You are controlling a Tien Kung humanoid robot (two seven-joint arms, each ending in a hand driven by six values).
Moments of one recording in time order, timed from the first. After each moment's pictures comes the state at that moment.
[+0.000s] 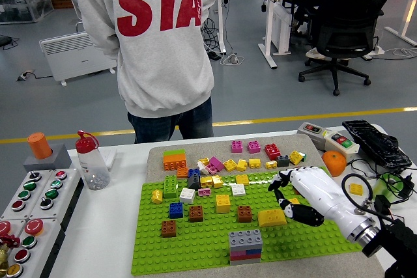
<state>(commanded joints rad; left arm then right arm) -0.10 0.02 -1.41 -0.18 1.21 0.16 0.17 0.39 -0.48 0.90 1.48 -2.01 -0.27 -0.03</state>
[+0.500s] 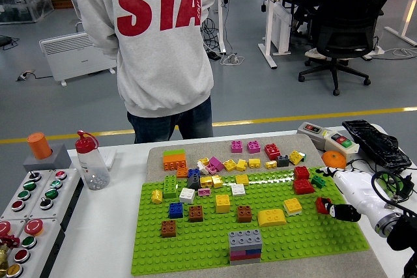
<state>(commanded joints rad) -0.11 0.02 -1.41 -0.18 1.21 0.16 0.17 0.35 -0.48 1.00 1.38 -2.09 -0.11 -0.24</state>
